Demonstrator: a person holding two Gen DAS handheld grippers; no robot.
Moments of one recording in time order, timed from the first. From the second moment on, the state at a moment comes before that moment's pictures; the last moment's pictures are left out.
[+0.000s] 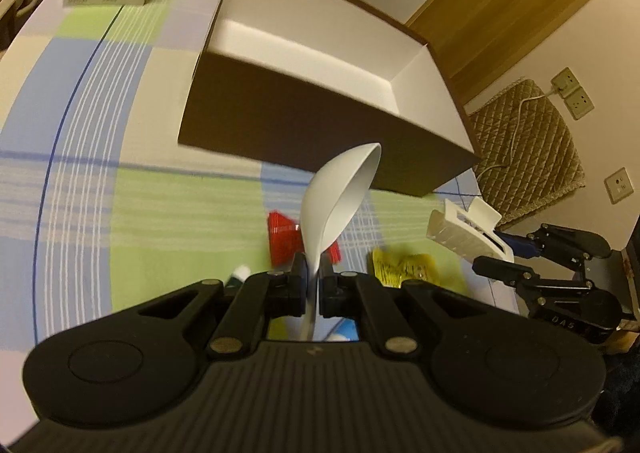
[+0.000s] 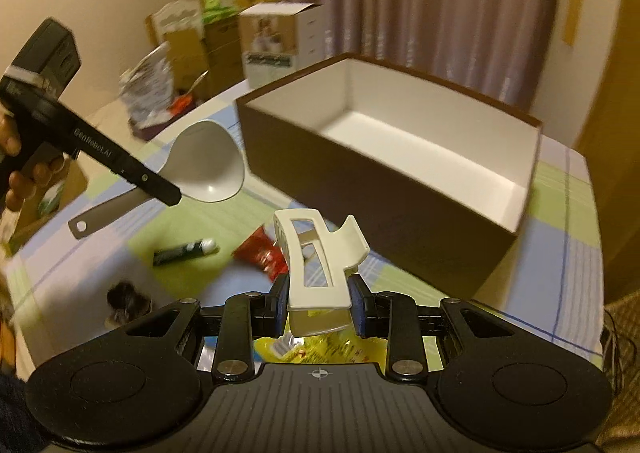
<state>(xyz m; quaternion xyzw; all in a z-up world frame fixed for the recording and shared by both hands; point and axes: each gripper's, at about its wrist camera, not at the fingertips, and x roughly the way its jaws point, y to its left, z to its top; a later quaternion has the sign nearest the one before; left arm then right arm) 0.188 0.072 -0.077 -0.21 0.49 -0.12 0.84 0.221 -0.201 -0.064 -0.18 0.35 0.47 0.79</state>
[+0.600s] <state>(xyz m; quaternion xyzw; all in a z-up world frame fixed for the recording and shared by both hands) 0.263 0.087 -0.030 -0.16 0.45 -0.16 0.86 0.276 -0.191 -0.021 -0.11 0.32 0.41 0.85</state>
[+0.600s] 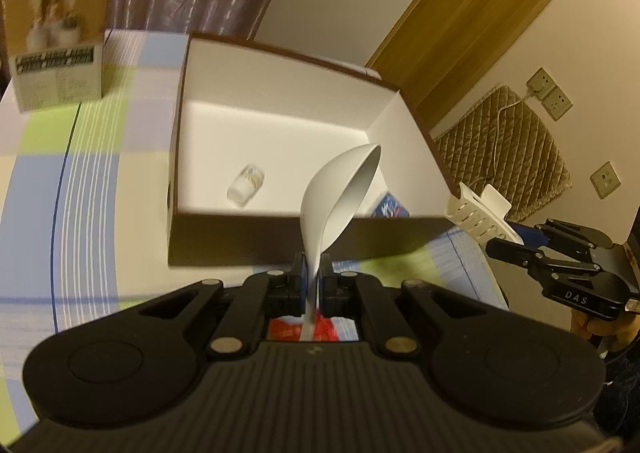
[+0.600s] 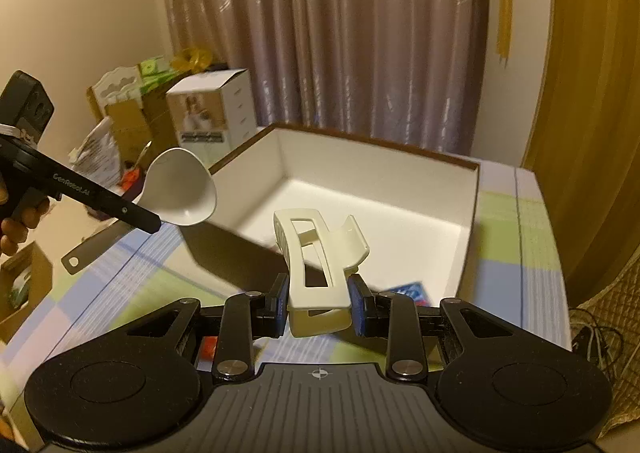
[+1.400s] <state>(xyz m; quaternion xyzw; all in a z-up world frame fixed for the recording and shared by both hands) 0.381 0.031 -0.017 -0.08 0.43 -0.19 0.88 0.365 -0.170 -0.026 -0.10 0.33 0.36 0.87</state>
